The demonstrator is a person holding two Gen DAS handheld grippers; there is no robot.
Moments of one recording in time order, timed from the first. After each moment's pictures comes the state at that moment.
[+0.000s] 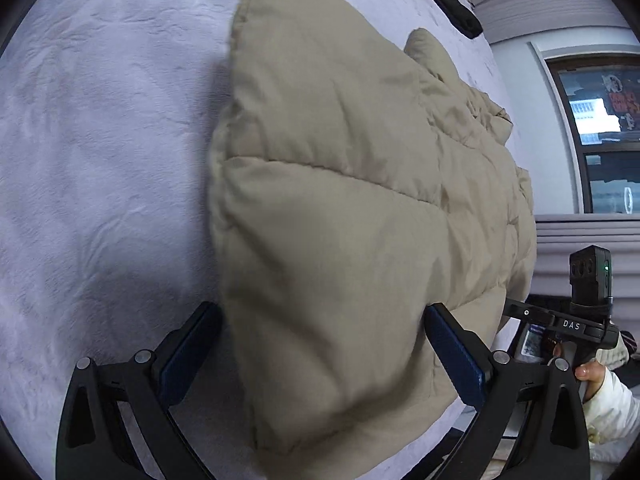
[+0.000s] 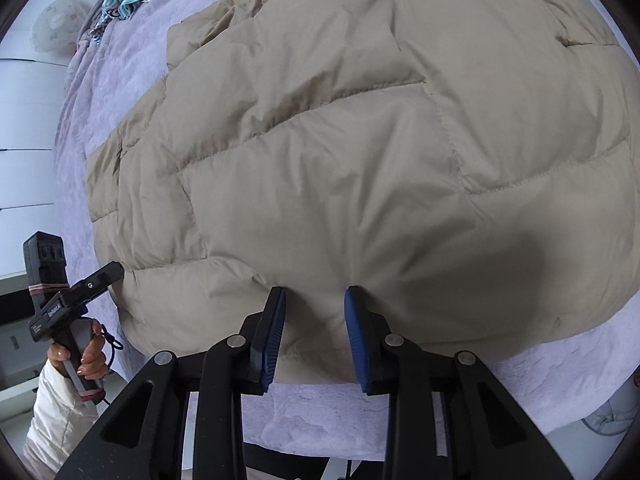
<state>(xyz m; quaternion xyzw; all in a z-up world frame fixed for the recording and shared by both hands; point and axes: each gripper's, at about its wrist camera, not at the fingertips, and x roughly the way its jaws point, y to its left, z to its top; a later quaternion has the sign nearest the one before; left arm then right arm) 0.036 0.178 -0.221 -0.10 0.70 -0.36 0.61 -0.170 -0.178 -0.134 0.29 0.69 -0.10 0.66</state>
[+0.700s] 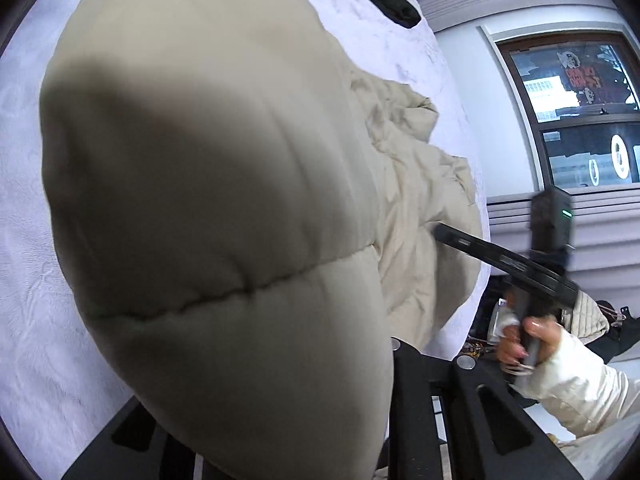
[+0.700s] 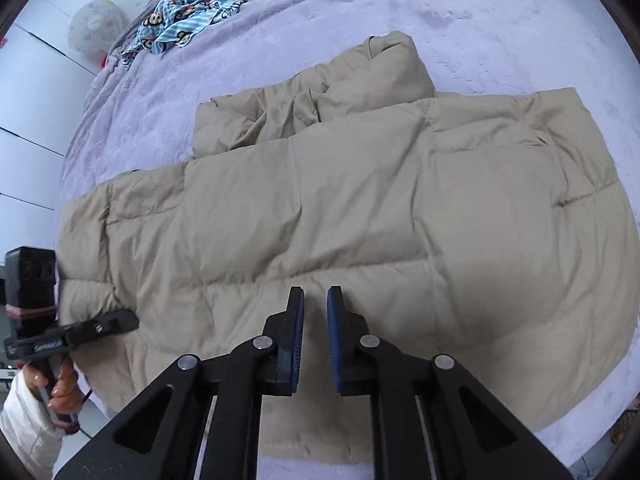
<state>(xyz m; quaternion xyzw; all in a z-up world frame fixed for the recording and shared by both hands) 0.025 0.128 -0.149 -0.10 0.68 -0.42 0.60 -0.110 -0.196 -0.118 0.24 0.61 -0.10 0.75</state>
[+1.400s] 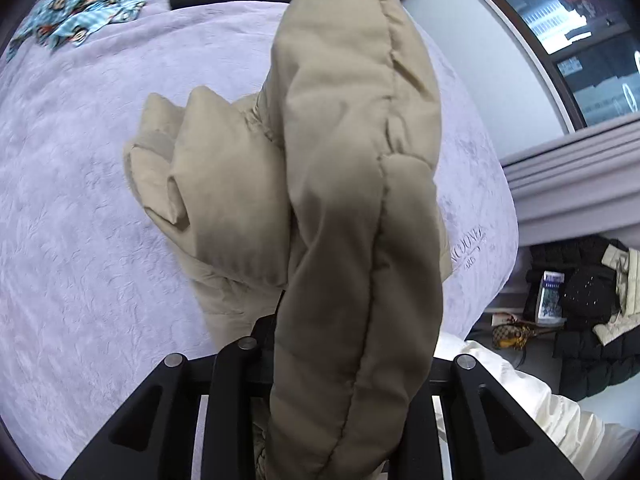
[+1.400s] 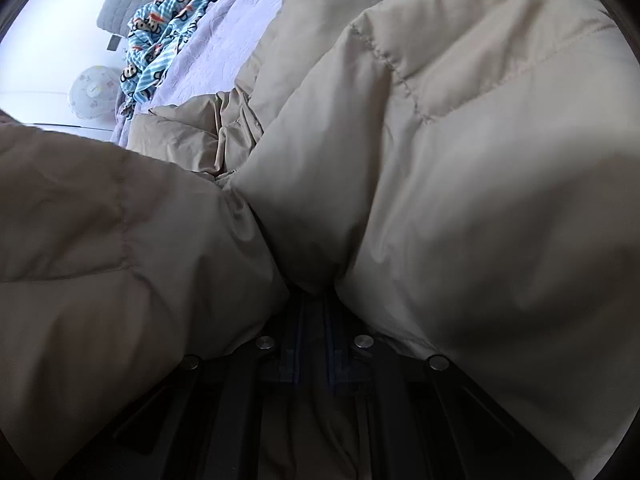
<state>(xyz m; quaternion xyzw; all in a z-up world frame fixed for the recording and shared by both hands) -0.057 -0.060 0.011 0.06 0.66 -0.40 0.64 -0.109 -0.259 -0.176 0.42 0.58 -0.05 0.70</state>
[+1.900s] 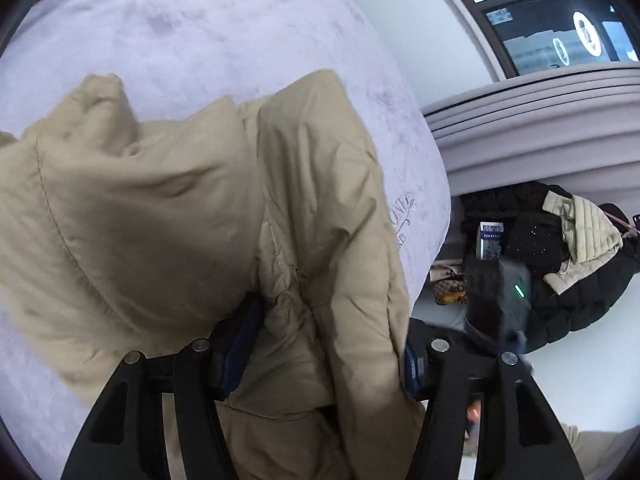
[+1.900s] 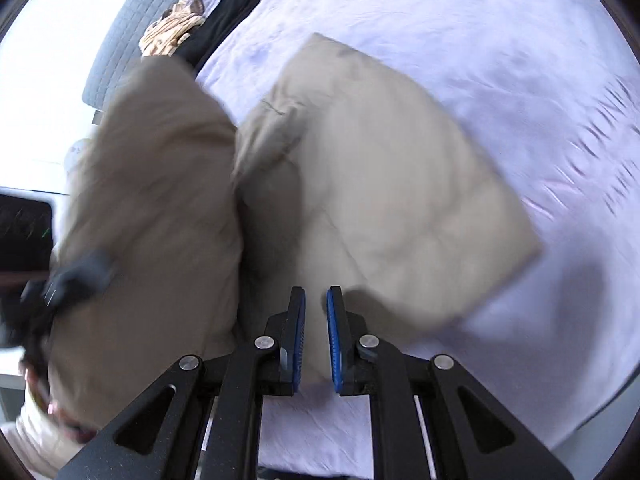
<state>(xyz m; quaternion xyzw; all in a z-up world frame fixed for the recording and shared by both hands) -0.053 -0.192 -0.064 0.04 0.68 -0.54 0.50 -0.305 -0.321 -0.078 0.45 0.50 -0.15 0.72</state>
